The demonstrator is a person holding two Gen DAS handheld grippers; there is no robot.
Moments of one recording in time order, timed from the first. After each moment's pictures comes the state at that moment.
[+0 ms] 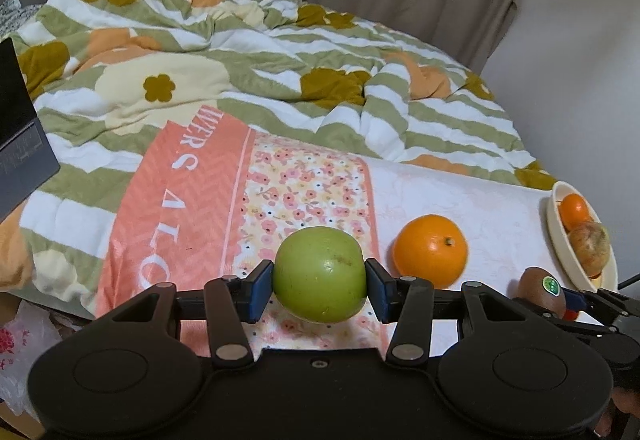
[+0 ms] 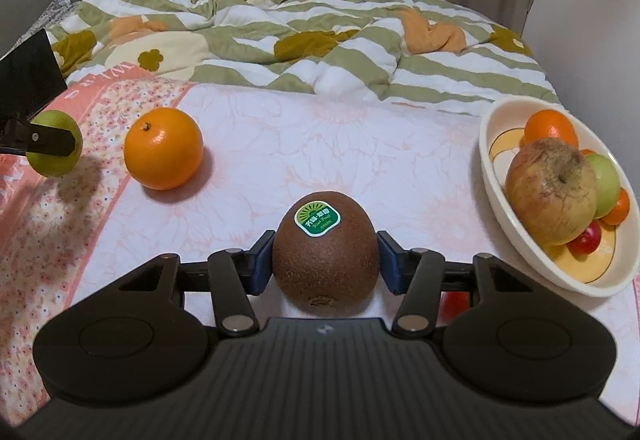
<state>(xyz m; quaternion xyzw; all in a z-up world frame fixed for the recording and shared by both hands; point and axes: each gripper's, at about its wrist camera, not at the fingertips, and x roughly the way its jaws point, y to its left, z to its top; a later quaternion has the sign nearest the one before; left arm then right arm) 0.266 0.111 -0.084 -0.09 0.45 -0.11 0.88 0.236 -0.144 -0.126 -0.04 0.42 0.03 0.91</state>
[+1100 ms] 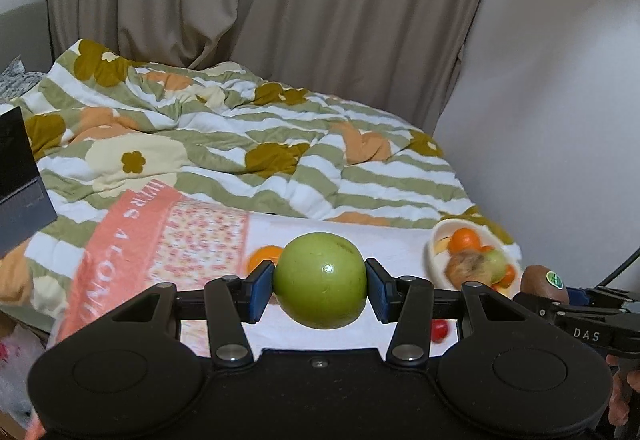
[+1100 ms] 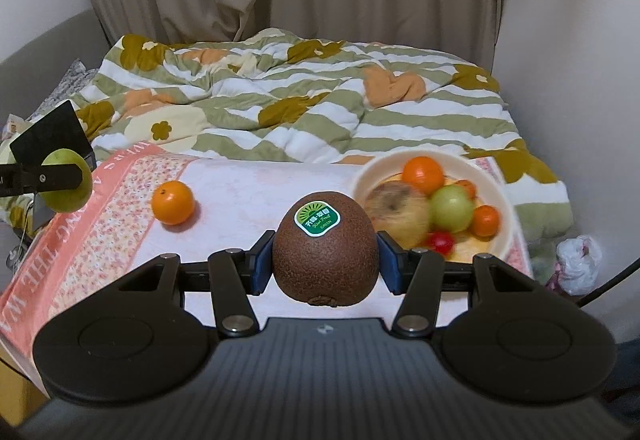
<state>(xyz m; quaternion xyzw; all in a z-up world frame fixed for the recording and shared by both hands) 0.158 0.005 0.017 -0.10 0.34 -0.11 0.93 0.141 -0.262 -0.004 0.00 0.36 0.04 0.93</state>
